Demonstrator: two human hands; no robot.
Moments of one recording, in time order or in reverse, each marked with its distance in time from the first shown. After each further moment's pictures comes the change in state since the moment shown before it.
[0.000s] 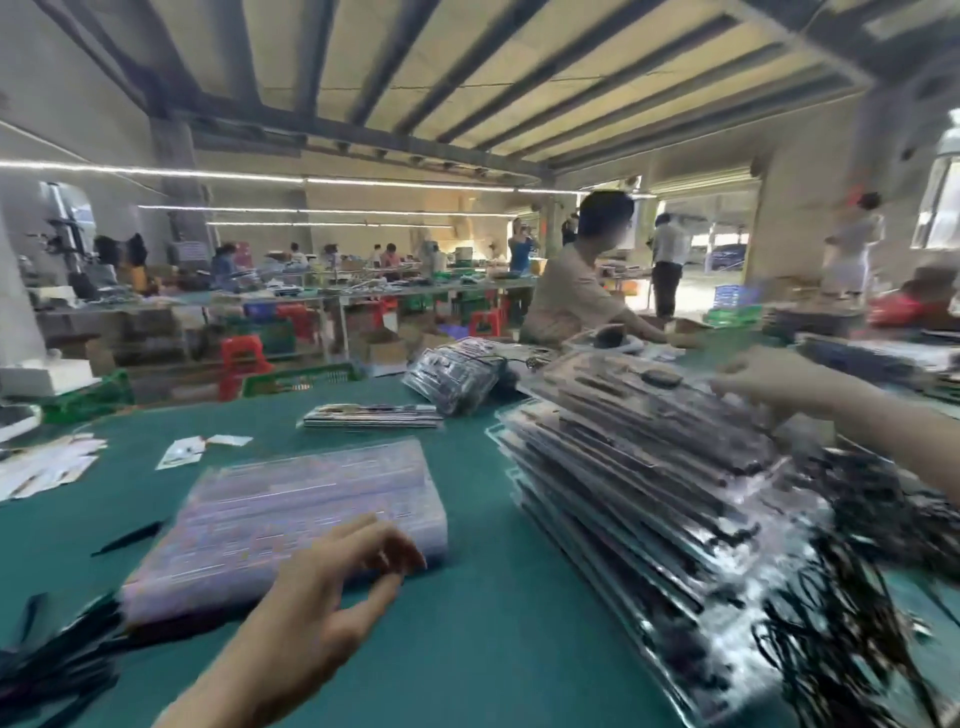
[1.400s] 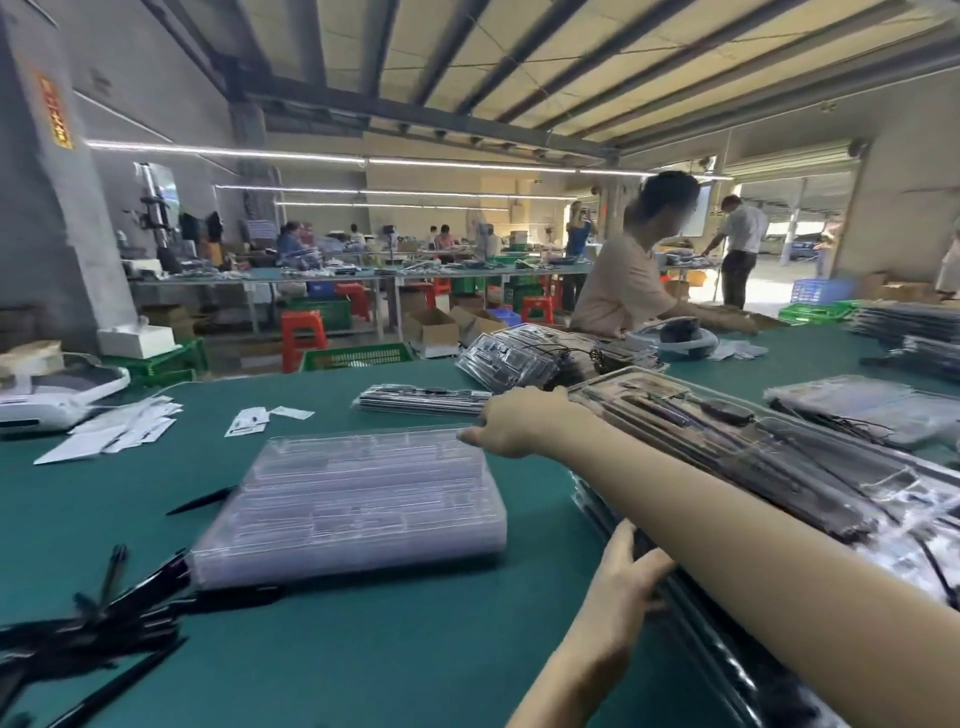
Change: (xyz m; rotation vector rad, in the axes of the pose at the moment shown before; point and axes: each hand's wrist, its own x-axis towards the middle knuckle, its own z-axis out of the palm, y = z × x) left_hand 0.084 0.024 0.157 -0.976 -0.159 -0.525; right_hand -0.019 -0.271 0.104 -0.337 -0.253 -0.524
